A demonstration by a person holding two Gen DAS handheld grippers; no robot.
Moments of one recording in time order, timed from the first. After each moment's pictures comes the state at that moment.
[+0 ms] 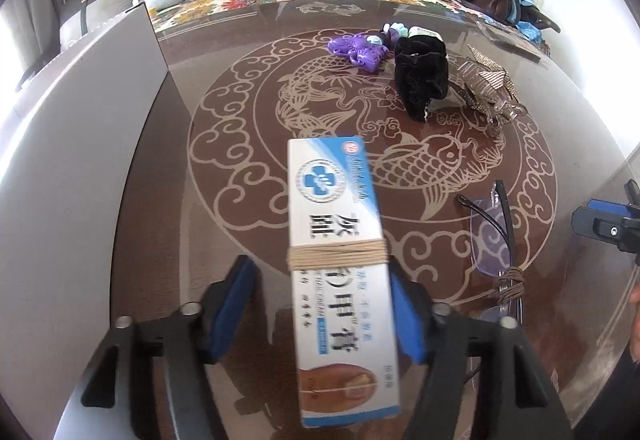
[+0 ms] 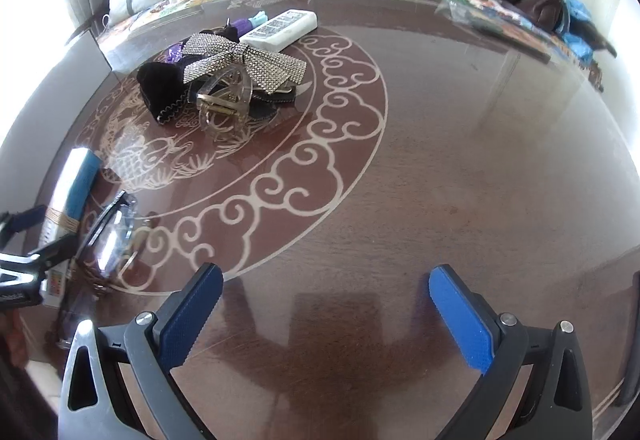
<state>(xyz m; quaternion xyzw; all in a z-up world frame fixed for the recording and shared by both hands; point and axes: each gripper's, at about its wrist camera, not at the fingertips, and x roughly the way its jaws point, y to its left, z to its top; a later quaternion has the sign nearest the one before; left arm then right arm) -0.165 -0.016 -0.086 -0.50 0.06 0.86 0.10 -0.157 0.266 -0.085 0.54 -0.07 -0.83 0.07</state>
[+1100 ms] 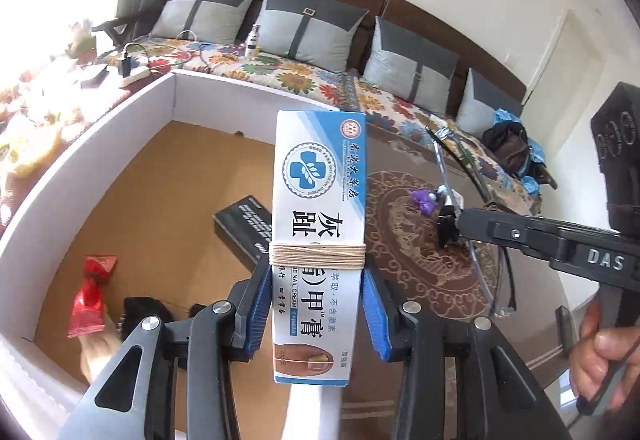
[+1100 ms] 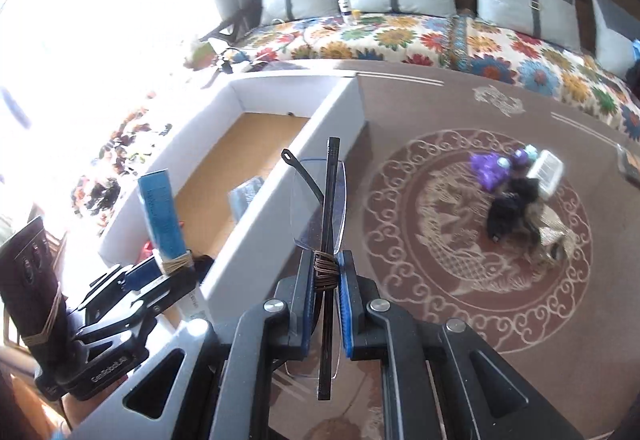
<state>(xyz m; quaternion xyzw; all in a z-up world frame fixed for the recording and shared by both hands) -0.068 -0.234 0.044 -0.39 -0.14 0.91 0.02 -0.113 -0.020 0.082 0.46 0.02 -0.83 0.31</state>
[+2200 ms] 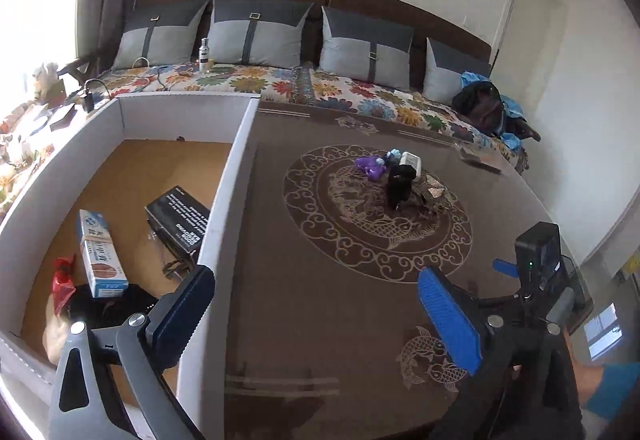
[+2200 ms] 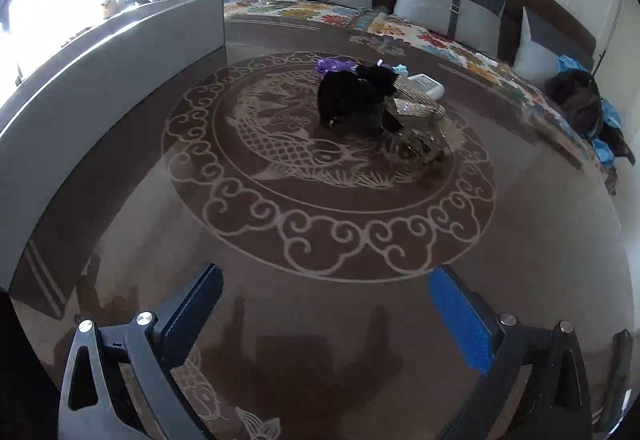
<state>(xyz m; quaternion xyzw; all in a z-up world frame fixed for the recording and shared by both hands) -0.034 -0.099 0.038 -0.37 -0.06 0.92 0.10 -0.094 0.190 -0.081 0.45 0.12 -0.88 0.08</state>
